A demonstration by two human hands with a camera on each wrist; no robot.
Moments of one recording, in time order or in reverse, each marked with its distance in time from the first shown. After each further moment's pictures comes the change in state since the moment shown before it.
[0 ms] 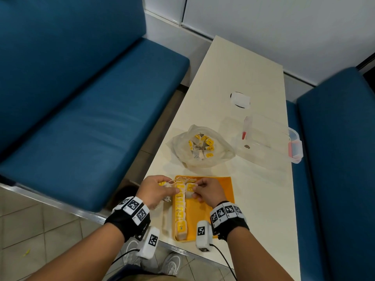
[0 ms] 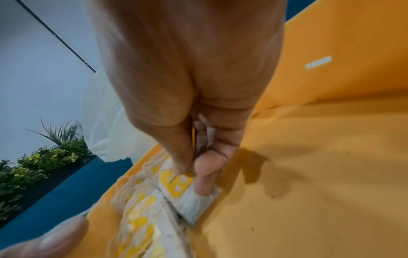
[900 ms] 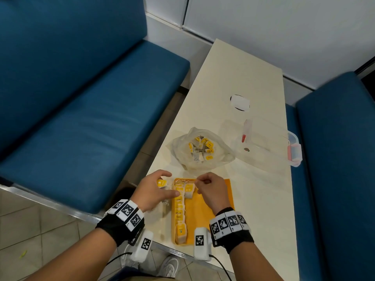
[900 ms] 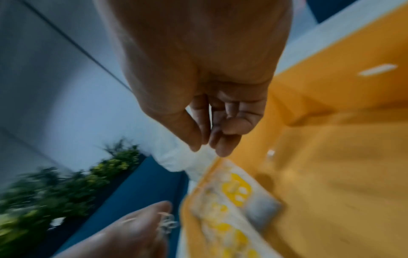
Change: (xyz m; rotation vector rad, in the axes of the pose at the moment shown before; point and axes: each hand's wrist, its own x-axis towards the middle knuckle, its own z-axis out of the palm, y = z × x) left_hand -0.008 0.014 -0.014 0.187 -0.040 0.139; right_hand -0.027 -0.030 -0.005 0.029 0.244 -0.140
